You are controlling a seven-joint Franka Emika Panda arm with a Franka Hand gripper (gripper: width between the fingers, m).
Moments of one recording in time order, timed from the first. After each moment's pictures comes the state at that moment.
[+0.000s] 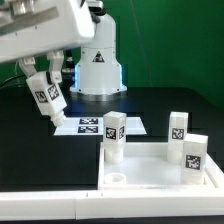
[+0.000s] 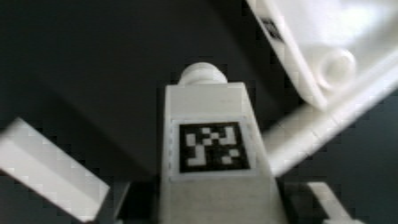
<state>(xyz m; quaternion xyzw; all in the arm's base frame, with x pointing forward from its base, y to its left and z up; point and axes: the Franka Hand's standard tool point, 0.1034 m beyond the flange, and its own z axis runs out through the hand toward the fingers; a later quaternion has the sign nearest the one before) 0.575 -0.106 0.165 -0.94 0.31 -0.10 0.10</state>
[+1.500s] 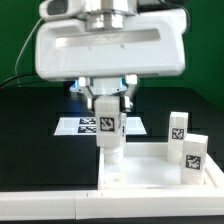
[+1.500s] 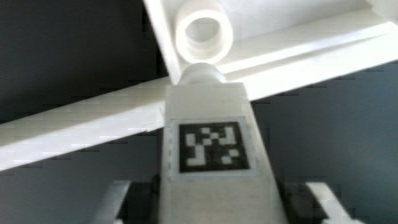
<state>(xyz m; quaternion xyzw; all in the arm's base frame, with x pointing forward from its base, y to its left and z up) 0.627 -0.013 0.127 -0.97 0.15 -0.18 0.02</state>
